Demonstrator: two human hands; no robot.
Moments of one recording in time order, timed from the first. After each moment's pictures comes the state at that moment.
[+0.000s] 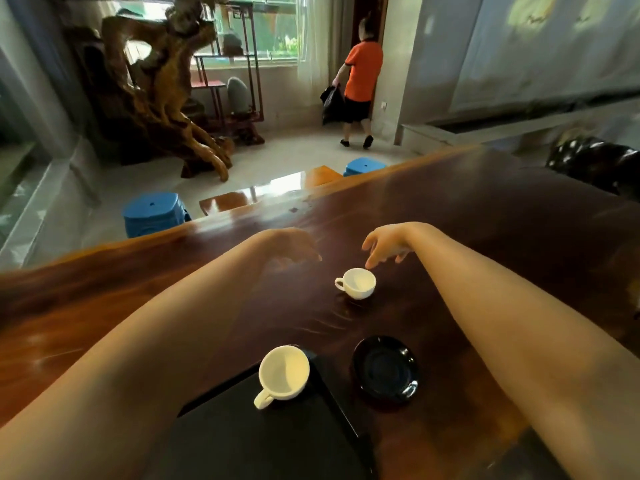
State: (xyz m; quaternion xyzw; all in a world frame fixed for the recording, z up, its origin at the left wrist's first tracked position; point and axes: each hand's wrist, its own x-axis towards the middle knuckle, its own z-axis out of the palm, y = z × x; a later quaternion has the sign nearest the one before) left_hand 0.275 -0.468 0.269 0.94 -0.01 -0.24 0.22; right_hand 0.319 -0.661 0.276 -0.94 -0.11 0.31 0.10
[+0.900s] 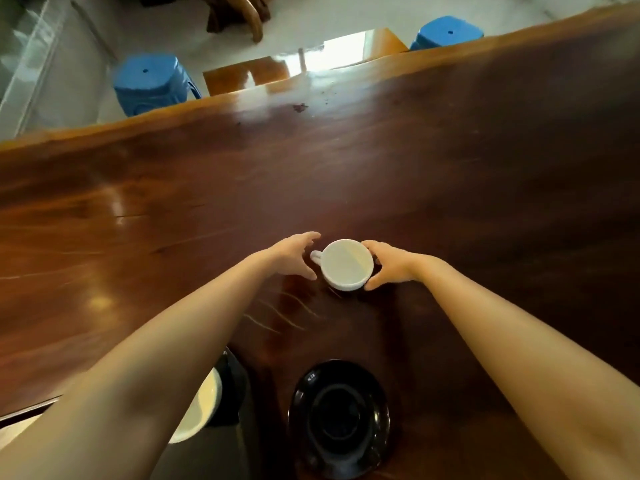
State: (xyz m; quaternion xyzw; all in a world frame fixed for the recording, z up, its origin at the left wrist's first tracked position) left_hand 0.448 -0.519 0.026 0.90 0.12 -0.30 0.30; right_hand 0.525 -0.724 0.017 -0.86 -0.22 0.44 0.17
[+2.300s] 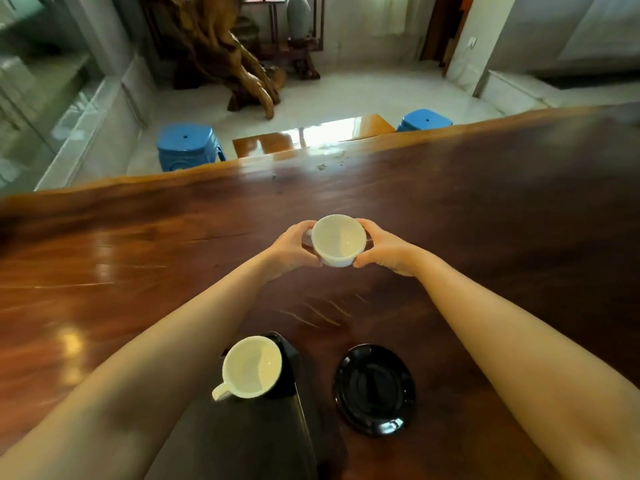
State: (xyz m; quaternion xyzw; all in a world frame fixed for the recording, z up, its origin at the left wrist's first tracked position) left_hand 0.333 -0.479 0.154 0.84 0.11 -0.06 0.52; right_hand 0.406 -0.665 0.170 -0.80 -0.21 0.35 0.44
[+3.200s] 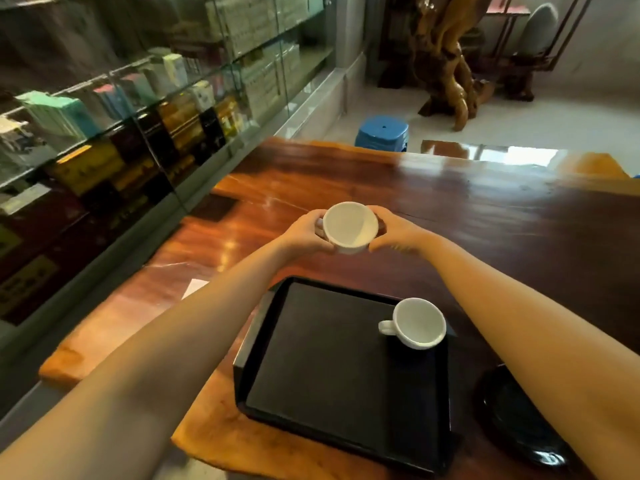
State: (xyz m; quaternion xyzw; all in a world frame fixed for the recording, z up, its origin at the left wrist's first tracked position) left_hand 0.039 -0.324 0.182 0.79 0.36 0.10 0.48; right_hand 0.212 -0.426 0.178 -0.69 -0.48 0.42 0.33
